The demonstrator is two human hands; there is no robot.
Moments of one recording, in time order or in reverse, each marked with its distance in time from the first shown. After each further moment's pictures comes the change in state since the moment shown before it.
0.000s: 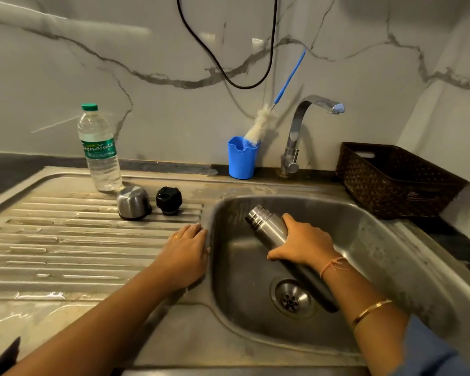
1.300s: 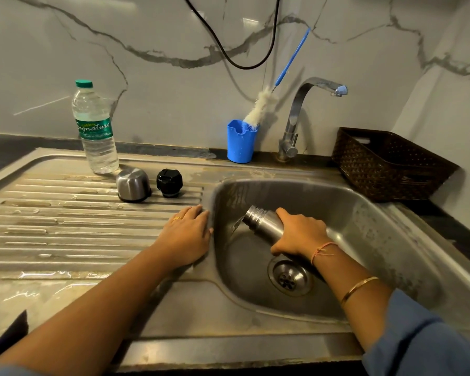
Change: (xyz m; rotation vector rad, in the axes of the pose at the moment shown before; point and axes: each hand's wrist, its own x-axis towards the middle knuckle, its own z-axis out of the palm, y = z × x) left_hand 0.001 -0.006 0.000 -0.024 -0.031 0.010; right_hand -0.005 -0.003 0.019 -0.145 0.011 -0.056
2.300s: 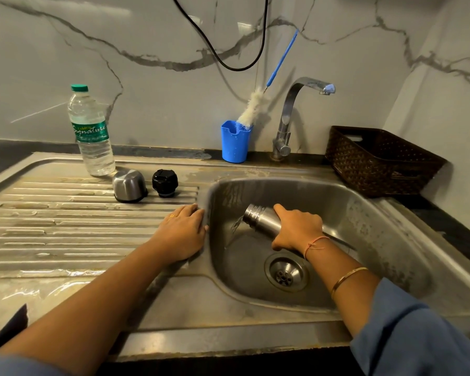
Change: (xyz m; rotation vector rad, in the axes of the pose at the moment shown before) left_hand -0.001 0.002 -0.003 0.023 0.000 0.000; right_hand -0.002 0.005 0.004 -0.084 0.073 0.043
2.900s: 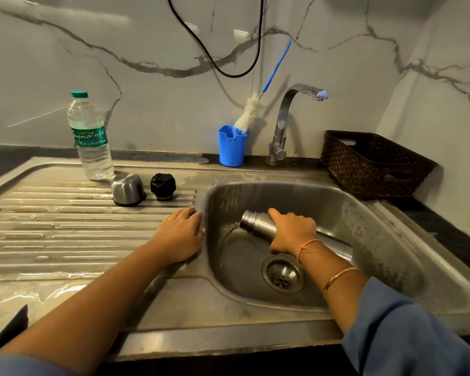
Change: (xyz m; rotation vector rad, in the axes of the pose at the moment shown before) left_hand -0.001 -0.001 0.001 -0.002 -0.003 -0.001; right_hand -0.002 -0.003 0.005 -0.064 0.041 0.016
